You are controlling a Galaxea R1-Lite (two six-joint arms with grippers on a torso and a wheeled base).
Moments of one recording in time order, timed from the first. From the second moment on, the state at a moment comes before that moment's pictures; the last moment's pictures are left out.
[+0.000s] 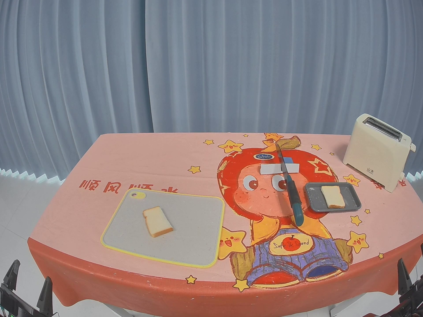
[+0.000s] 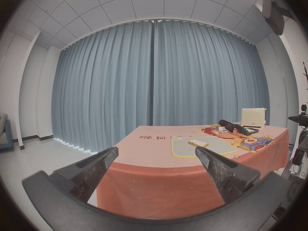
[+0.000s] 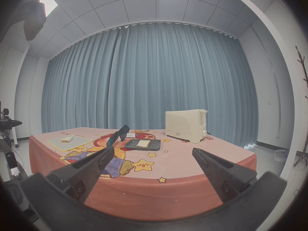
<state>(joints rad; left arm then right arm) 0.01 0.02 -0.02 -0.03 0.00 -0.01 0.00 0.02 -0.02 0.00 -0.01 0.02</state>
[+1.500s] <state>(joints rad) 0.01 0.02 -0.02 -0.20 0.01 -0.01 0.00 0.02 -0.02 0.00 -0.01 0.02</state>
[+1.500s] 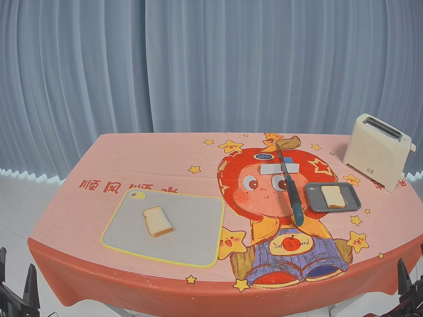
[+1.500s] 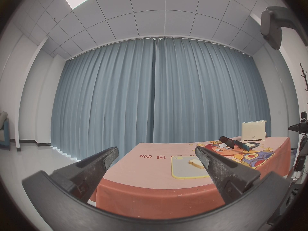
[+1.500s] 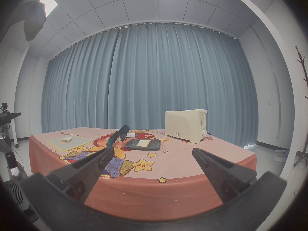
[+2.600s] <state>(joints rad) 0.01 0.18 -0.02 -0.52 -0.03 0.01 0.00 0.02 -0.02 0.00 -0.01 0.02</state>
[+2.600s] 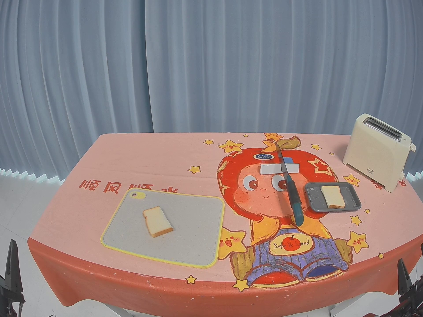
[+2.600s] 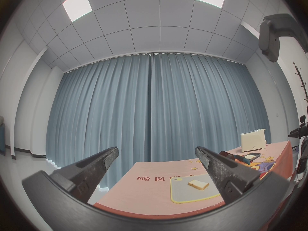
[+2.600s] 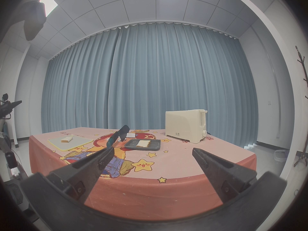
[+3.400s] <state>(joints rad) -0.03 0.45 -0.03 -0.59 -0.07 0.06 0.00 0.02 -0.02 0.00 -0.01 0.02</state>
